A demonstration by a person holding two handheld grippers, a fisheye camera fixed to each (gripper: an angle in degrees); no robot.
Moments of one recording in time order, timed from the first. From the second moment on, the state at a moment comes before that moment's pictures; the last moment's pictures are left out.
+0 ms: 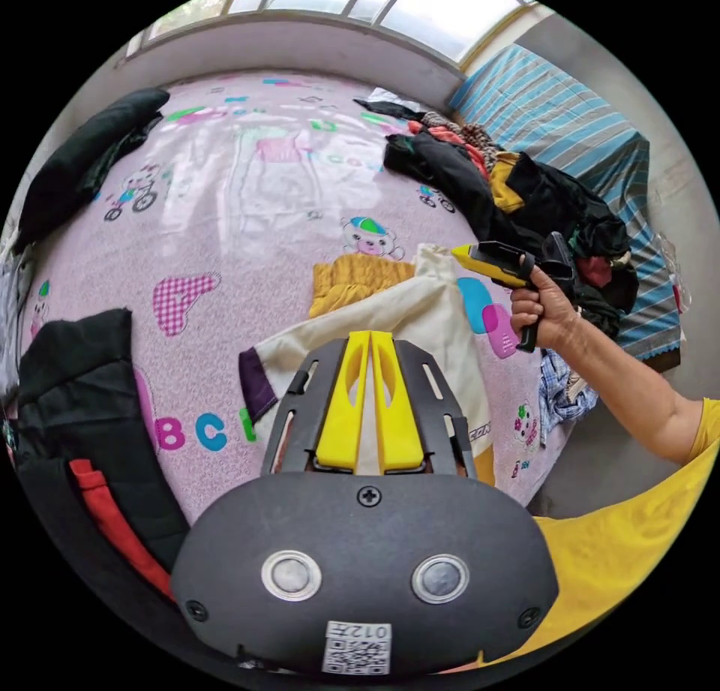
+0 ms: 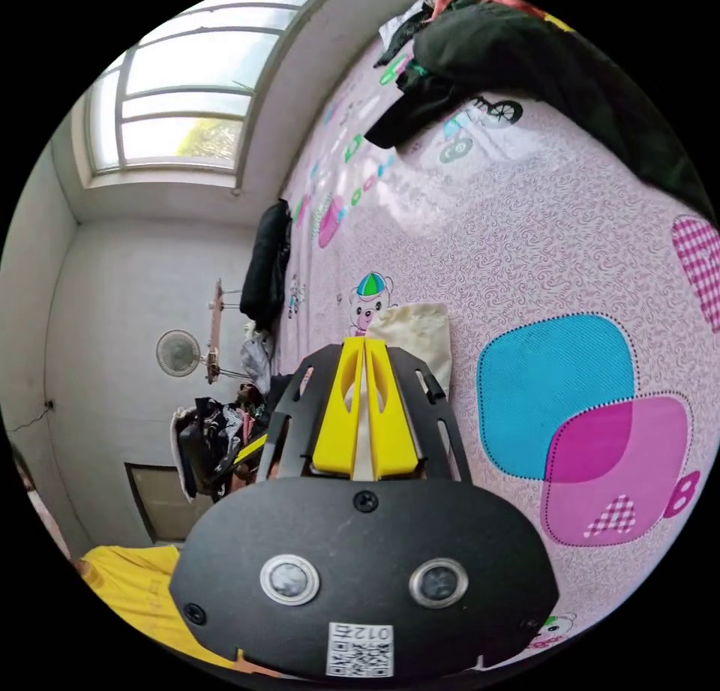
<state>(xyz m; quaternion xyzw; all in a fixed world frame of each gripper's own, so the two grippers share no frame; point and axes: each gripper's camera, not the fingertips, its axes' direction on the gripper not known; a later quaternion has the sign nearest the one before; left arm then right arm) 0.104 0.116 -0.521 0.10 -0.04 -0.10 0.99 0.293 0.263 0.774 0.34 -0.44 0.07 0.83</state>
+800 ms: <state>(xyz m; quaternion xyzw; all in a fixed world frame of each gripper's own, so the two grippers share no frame) 0.087 0.101 -0.463 0.09 0.13 -0.11 0.98 0.303 0.321 0.823 0.27 -0.44 0.04 0.85</state>
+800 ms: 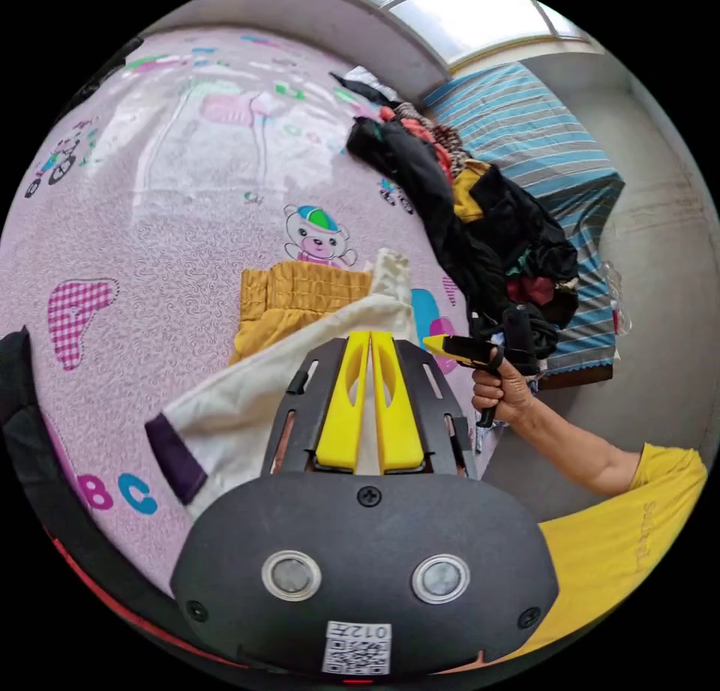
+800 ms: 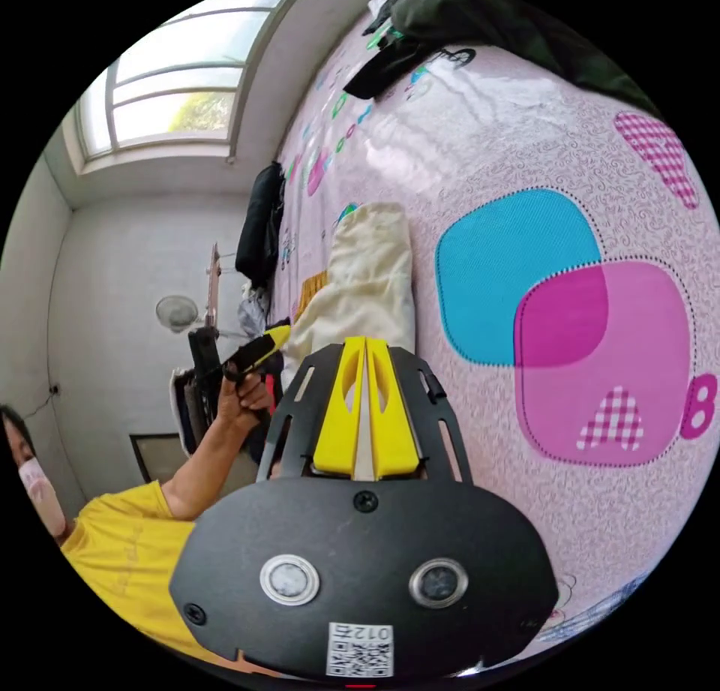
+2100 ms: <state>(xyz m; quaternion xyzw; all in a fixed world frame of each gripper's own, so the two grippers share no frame) 0.256 0.528 -0.339 0.24 0.41 -0.44 0.76 0.254 0.473 0.919 0.10 -0.58 0.03 0.81</state>
